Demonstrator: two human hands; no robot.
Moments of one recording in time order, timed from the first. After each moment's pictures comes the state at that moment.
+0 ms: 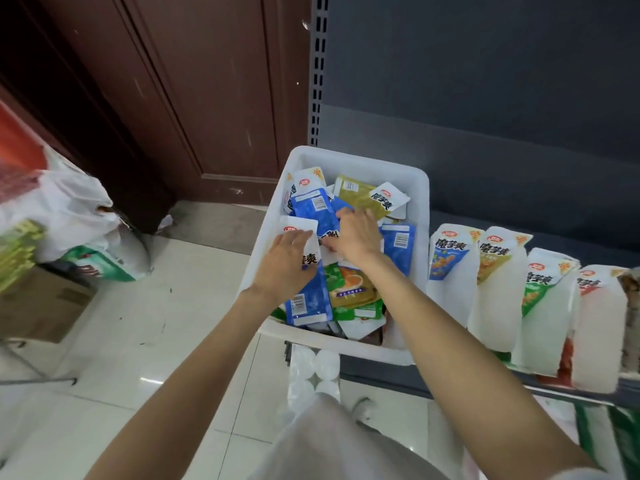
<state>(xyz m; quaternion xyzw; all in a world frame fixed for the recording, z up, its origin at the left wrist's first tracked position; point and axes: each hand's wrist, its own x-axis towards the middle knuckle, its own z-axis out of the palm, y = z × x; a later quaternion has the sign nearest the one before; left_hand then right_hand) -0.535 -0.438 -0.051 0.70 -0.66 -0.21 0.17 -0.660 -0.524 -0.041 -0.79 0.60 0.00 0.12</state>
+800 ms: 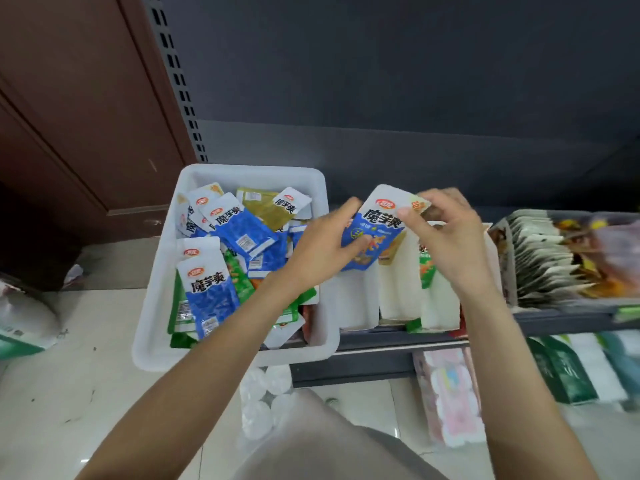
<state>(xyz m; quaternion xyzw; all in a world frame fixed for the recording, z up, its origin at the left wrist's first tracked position) -0.703 -0.471 0.025 0.43 -0.76 -0.34 0.34 -0.879 -0.443 0.070 -0.62 0.61 -0.44 0.21</state>
